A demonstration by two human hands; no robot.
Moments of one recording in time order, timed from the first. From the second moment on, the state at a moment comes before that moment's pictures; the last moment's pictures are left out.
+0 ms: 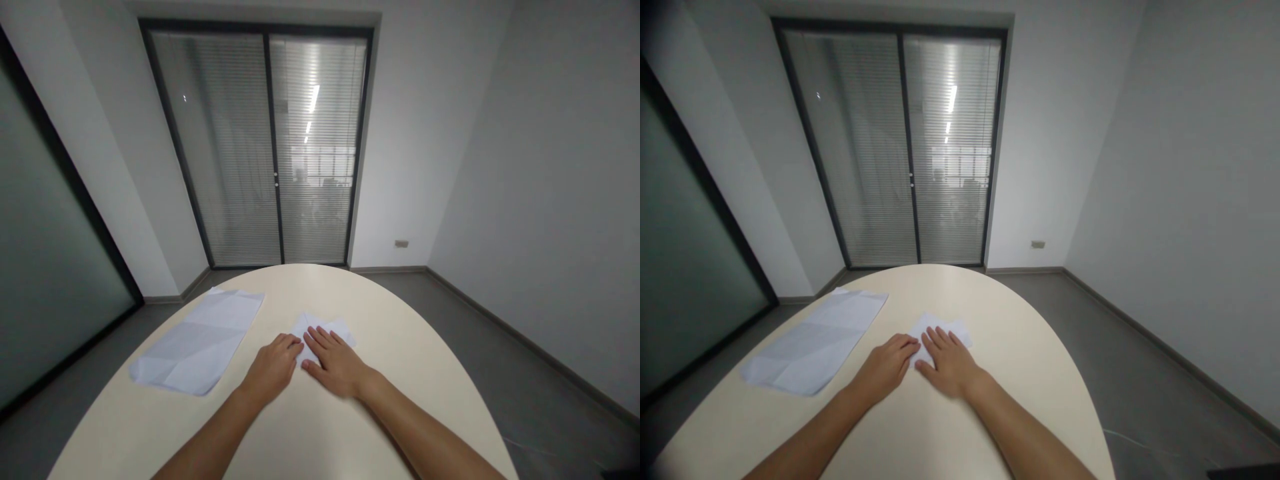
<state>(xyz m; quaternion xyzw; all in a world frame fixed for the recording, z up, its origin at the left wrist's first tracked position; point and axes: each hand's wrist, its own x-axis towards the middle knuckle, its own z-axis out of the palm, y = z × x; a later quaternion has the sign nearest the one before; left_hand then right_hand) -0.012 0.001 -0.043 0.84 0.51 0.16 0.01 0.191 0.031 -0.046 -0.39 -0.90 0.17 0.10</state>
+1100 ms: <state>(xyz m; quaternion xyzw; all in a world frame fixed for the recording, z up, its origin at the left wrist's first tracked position) -0.015 0.001 -0.050 0.80 0.55 0.22 -0.04 0.217 0.045 -0.022 -0.29 -0.93 0.12 0.20</state>
